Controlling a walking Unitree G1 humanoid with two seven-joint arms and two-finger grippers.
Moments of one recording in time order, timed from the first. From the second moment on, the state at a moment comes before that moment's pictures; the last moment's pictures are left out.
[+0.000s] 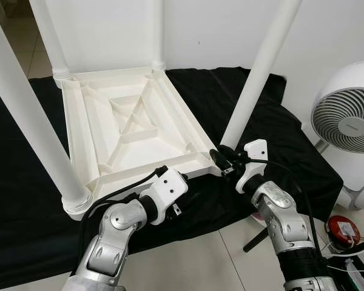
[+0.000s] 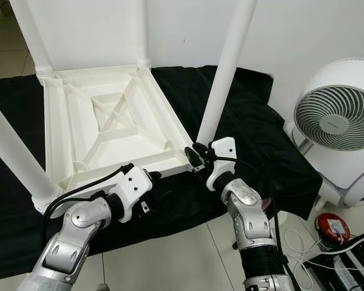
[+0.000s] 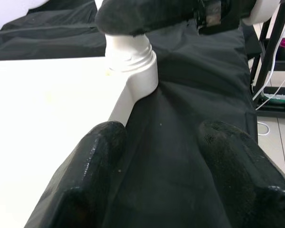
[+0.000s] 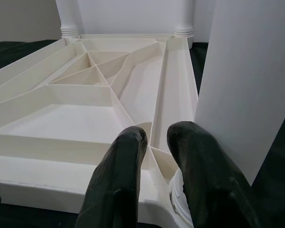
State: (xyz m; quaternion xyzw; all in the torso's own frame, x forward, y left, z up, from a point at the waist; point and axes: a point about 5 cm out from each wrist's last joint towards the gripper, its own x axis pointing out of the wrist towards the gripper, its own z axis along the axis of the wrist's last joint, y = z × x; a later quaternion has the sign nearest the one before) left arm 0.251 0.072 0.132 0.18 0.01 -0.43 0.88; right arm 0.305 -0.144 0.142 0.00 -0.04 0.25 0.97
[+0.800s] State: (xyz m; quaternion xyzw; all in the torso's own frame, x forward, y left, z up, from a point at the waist) left arm 0.197 0.137 0.134 0.07 -0.01 -0.41 0.91; right arm 0.322 -0.196 0.139 -0.03 -0.04 0.19 0.98
